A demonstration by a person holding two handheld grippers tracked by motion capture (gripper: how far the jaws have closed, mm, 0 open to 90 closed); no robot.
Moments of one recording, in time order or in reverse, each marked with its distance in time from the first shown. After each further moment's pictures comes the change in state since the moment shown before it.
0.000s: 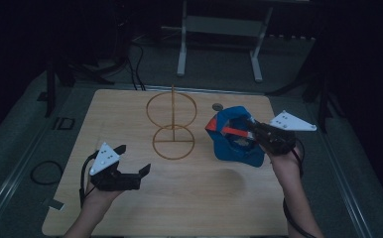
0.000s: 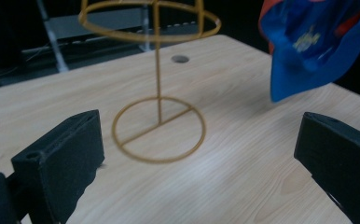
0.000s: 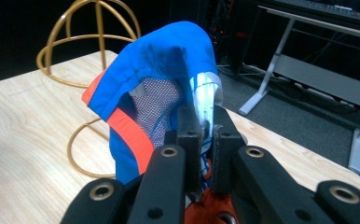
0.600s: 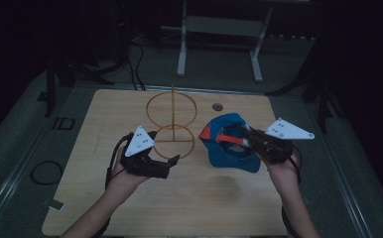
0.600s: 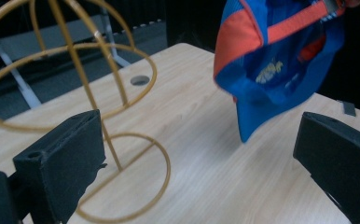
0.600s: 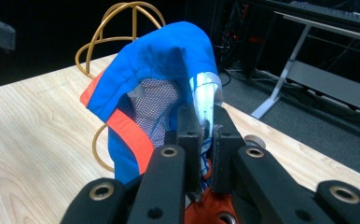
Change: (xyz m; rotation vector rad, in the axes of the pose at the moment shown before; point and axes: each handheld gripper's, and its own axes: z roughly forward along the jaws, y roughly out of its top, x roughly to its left) left arm -0.039 0.054 0.045 0.021 -0.108 0.131; right arm 0.024 0.001 -0.010 -0.011 0.047 -0.020
